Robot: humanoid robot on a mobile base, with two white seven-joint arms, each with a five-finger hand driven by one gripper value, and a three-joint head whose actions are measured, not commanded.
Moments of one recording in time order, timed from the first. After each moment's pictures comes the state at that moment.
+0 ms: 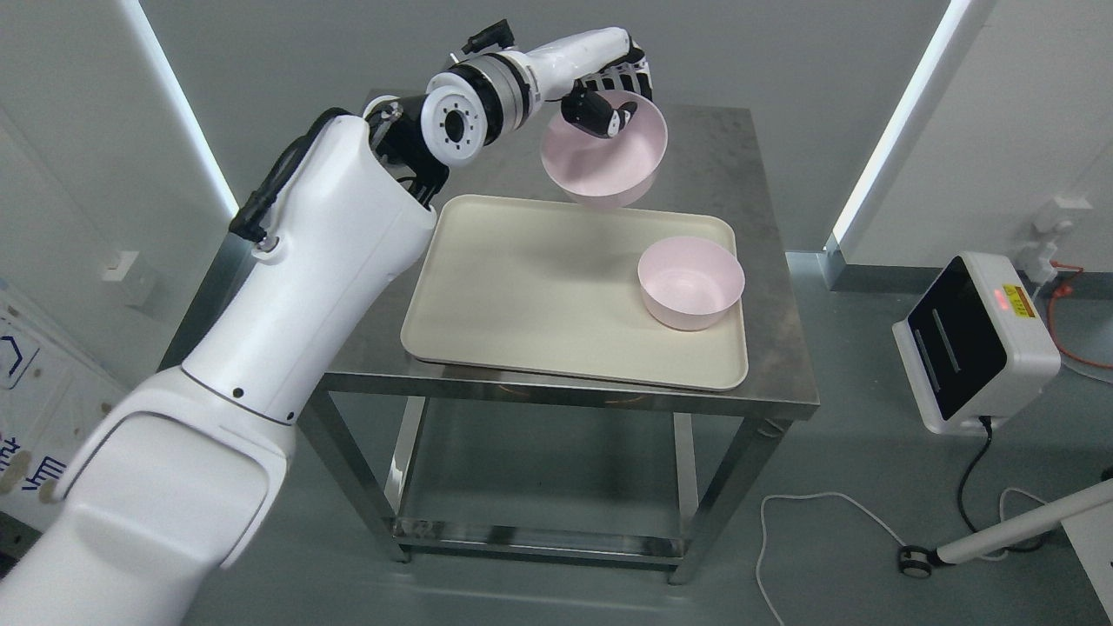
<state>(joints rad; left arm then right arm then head) -1.33 0.03 -0.64 -0.98 -0.46 0.12 -0.46 0.00 0.00 0.00 0.00 0.00 0.04 0.01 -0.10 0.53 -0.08</state>
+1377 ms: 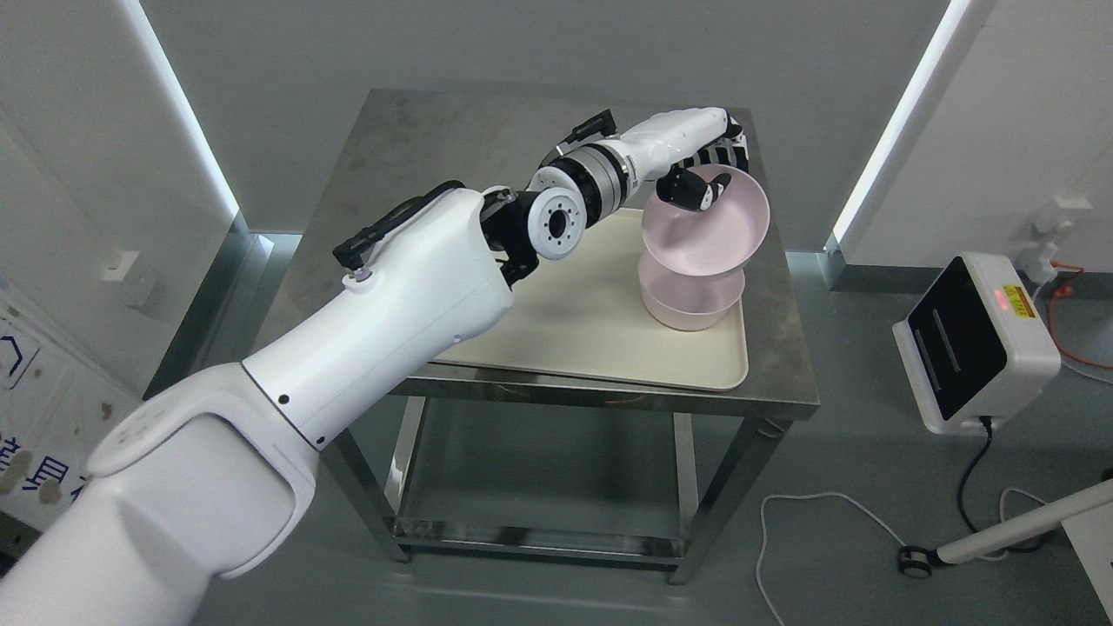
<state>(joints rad) -1.35 0.00 -1.03 -0.92 -0.09 0.12 -0.16 0.00 0.00 0.00 0.00 0.00 0.04 0.01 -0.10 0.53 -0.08</state>
